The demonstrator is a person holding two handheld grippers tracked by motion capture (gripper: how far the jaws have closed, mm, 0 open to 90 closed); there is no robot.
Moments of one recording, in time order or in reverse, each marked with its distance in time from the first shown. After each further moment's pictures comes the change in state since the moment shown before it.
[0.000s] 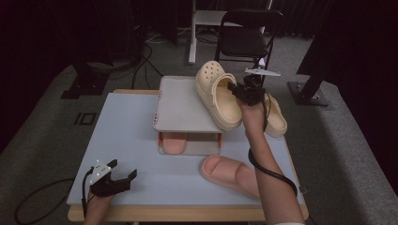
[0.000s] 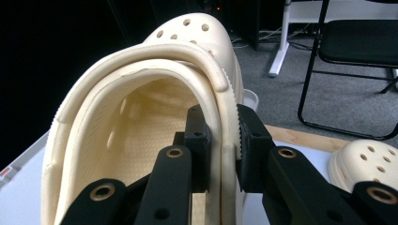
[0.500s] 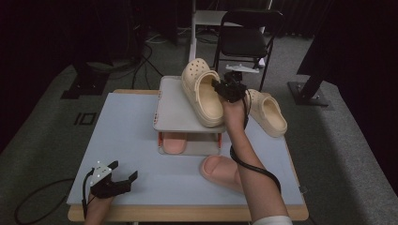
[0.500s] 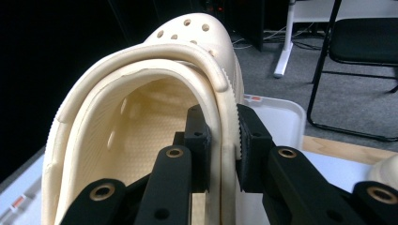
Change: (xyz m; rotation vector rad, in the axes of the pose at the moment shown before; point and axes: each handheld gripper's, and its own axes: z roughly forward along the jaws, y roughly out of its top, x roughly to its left) left arm -0.003 -0.002 -0.001 0.002 -0.016 0.000; right arm 0.042 0.006 0.033 -0.003 -0.010 0.020
